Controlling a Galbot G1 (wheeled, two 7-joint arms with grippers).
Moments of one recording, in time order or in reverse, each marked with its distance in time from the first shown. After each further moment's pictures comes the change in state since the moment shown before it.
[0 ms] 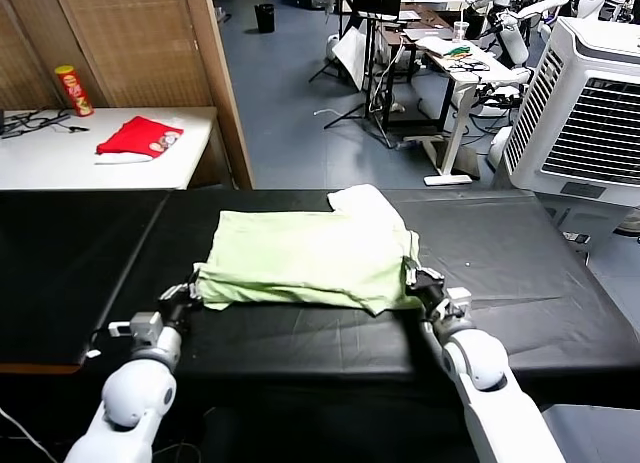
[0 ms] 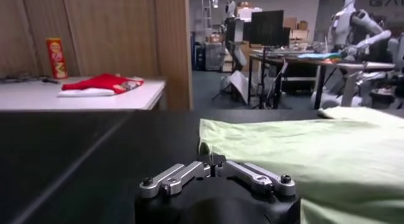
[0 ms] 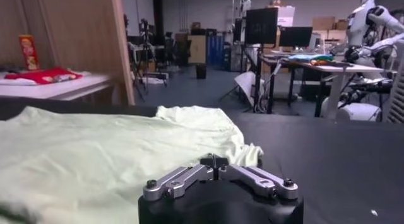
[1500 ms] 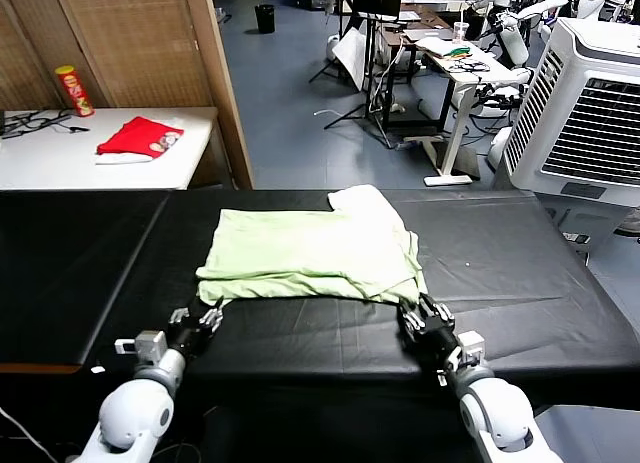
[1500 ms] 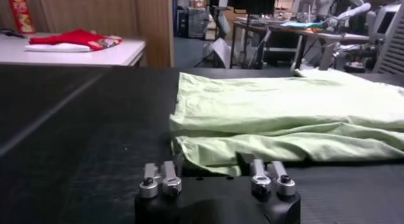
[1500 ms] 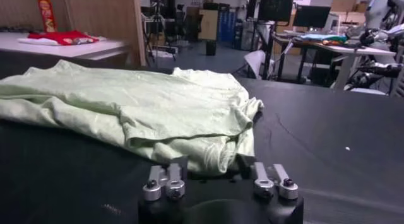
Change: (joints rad) left arm 0.122 0.032 -0.007 -0.066 -0.104 0.072 0.092; right arm -0.308 -0.074 0.068 0.268 -0.055 -0.073 -0.052
